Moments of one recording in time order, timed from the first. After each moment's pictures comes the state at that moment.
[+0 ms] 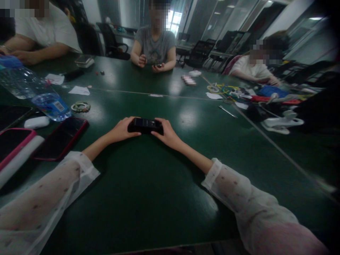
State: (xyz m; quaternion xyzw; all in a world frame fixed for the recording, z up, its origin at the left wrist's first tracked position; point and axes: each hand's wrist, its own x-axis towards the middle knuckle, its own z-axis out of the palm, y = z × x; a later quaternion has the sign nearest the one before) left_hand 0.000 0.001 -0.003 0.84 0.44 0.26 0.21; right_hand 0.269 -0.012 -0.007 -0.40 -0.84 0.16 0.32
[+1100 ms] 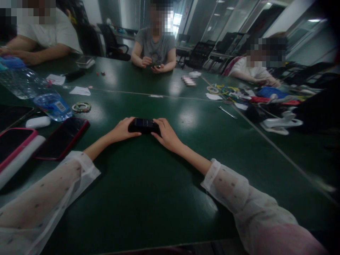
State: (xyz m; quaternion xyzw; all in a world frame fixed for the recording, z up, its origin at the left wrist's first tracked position) left_hand 0.001 0.001 -0.004 0.82 0.47 0.25 0.20; right_hand 0.264 -0.020 -0.004 -0.38 -0.88 0.06 0.28
